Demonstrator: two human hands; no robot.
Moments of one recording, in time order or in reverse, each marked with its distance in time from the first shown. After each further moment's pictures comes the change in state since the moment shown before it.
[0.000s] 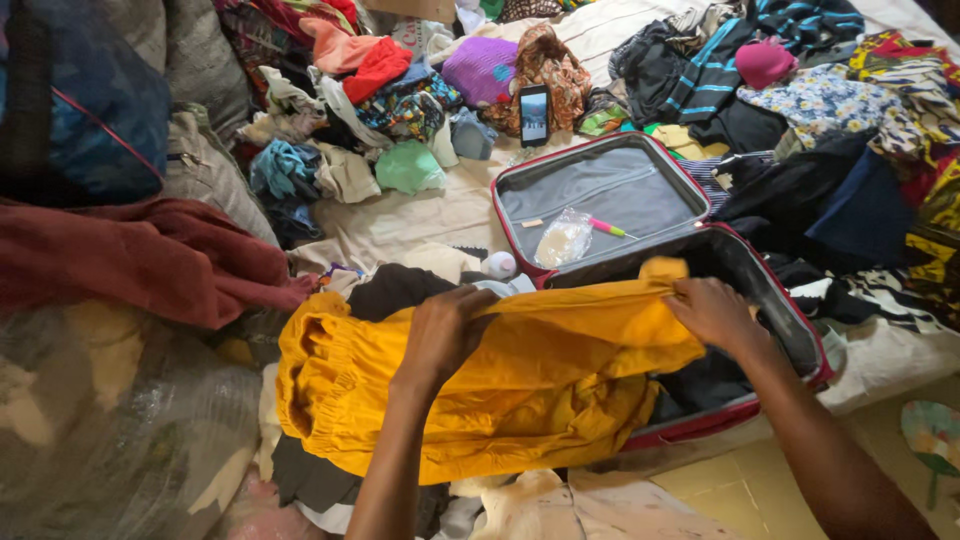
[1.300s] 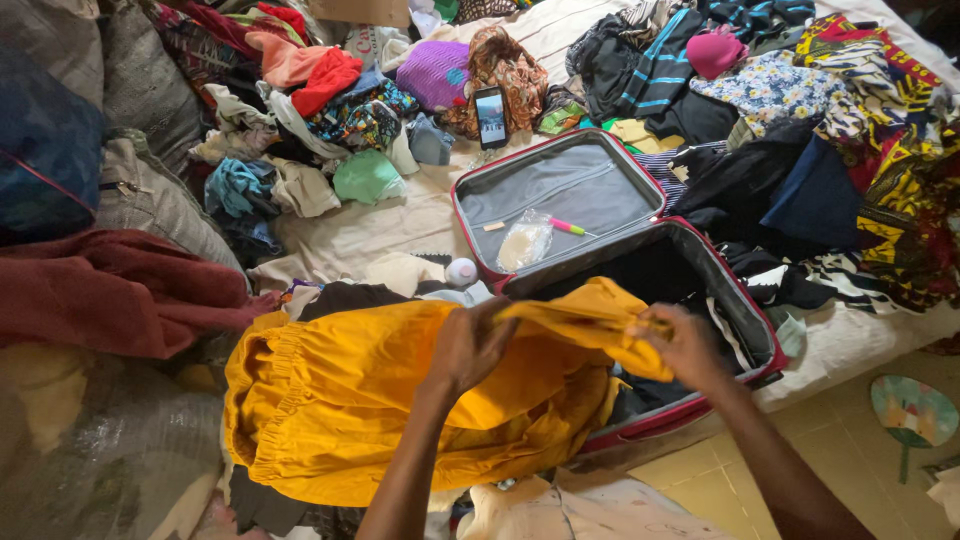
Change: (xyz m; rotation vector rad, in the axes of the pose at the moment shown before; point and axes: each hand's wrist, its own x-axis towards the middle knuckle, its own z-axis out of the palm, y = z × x) left_hand 0.043 0.061 0.095 -0.227 -0.078 -0.326; right_hand -0.057 0.057 0.014 0.617 0.199 -0.142
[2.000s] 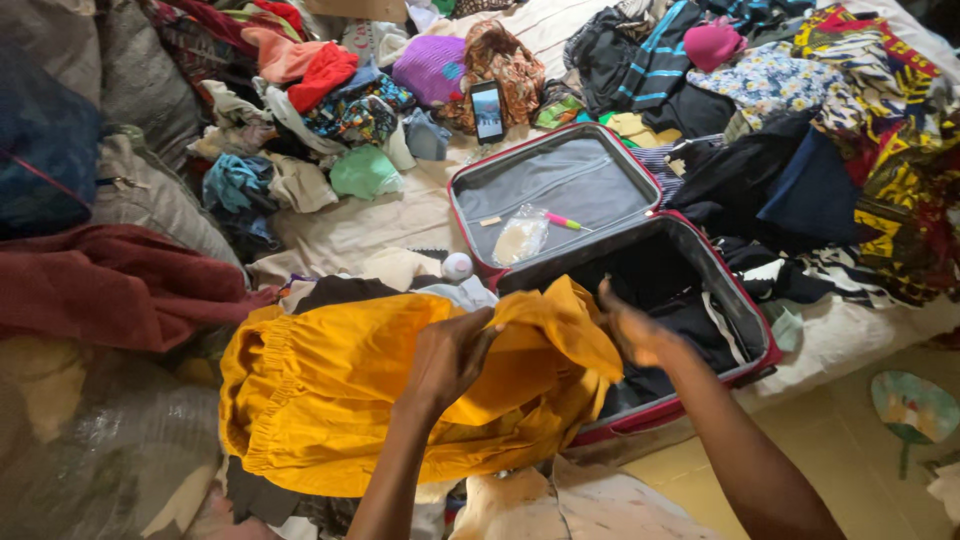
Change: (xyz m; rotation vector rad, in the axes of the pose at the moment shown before) left_hand -0.028 0.005 -0.003 0.127 0.015 0.191; right_hand 0.036 0.051 0.065 0.911 -0.644 0.904
